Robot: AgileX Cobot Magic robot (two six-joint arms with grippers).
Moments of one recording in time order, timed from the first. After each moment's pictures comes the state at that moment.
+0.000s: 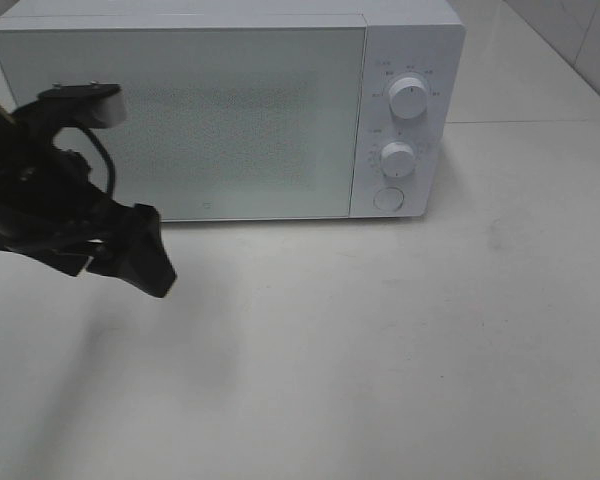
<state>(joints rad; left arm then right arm) -0.40 1.58 -0.98 -0.42 0.81 0.34 0.06 0.00 -0.51 -0.07 1.04 0.00</state>
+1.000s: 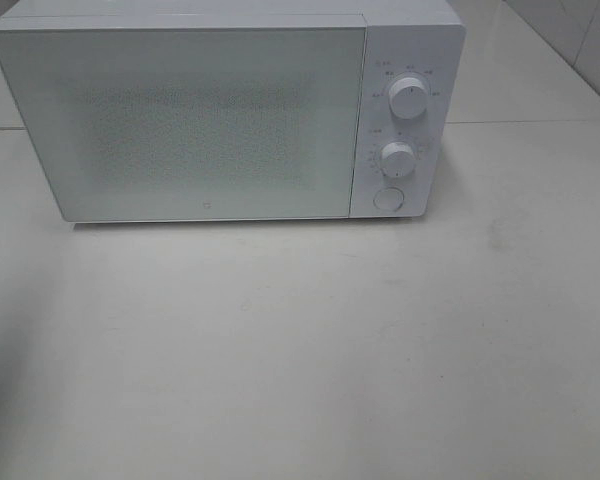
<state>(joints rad) 0.10 0.96 -0.92 -0.14 1.11 0.12 0.06 0.00 -0.51 -0.07 1.04 0.00</state>
